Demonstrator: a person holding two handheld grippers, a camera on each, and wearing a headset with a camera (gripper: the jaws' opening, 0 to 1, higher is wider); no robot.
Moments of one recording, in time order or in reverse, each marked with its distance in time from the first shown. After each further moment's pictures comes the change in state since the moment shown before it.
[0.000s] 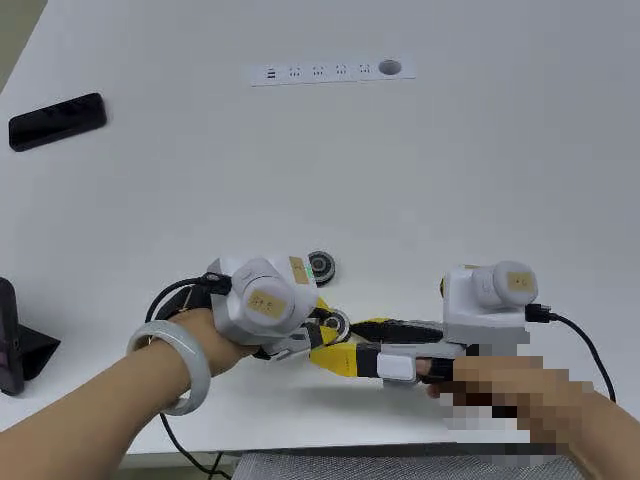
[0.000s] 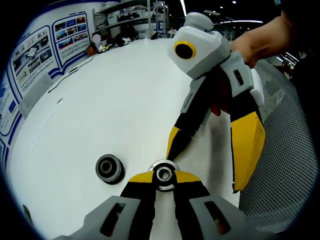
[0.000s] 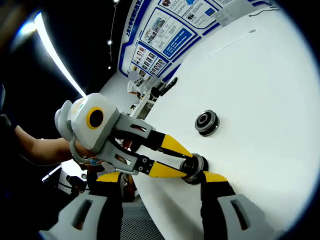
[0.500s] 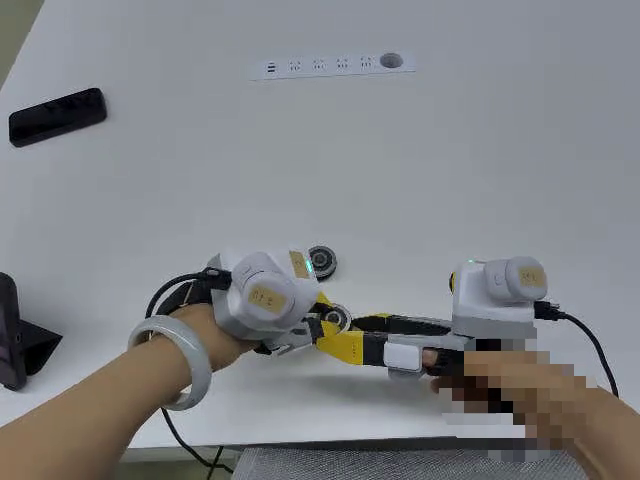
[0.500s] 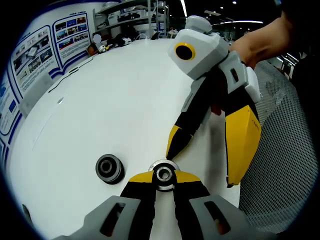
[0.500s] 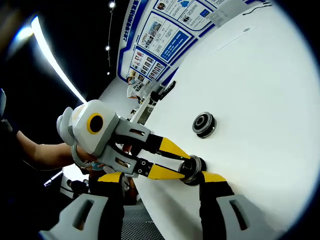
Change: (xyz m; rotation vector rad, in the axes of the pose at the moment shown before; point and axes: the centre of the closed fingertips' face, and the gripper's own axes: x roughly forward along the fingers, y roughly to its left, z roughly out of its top) left arm 0.000 0.000 0.000 -0.003 -0.002 0.001; right arm -0.001 -0.001 0.002 0.021 -0.035 0.001
